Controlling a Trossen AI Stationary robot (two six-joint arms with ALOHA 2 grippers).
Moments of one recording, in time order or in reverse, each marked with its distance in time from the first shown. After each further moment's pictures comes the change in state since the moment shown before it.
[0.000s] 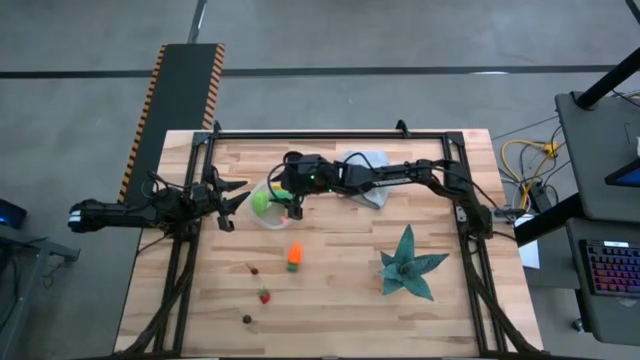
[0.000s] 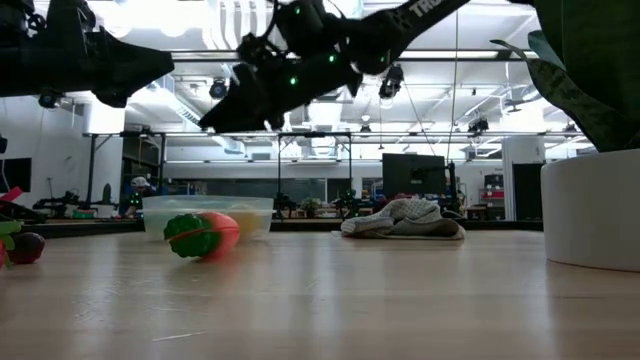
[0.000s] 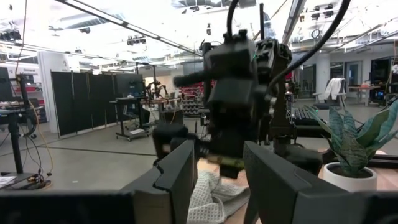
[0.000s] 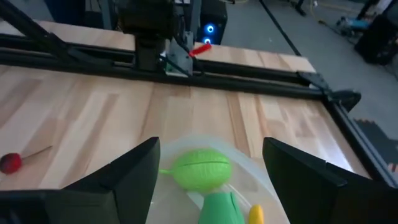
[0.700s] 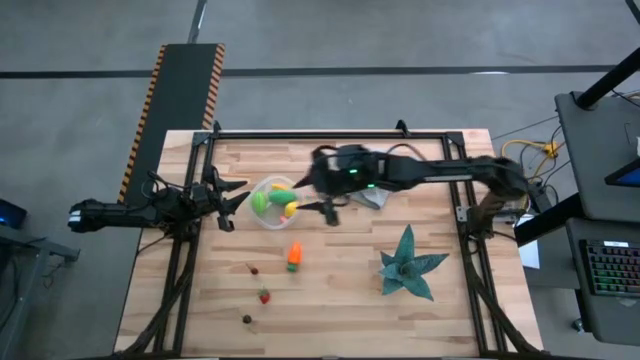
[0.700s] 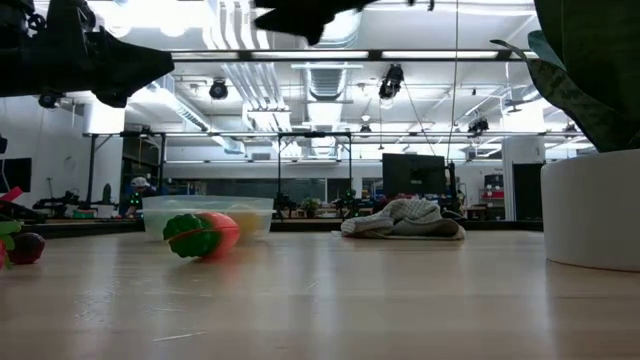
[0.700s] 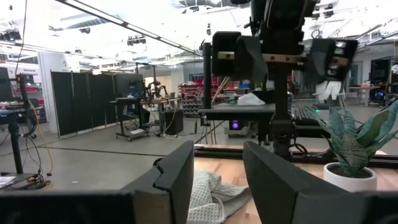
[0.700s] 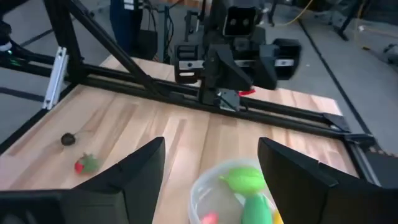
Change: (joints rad) left arm 0.000 0.000 0.000 0.000 0.000 0.000; right arm 0.075 -0.414 -0.131 -0.260 -0.107 -0.015
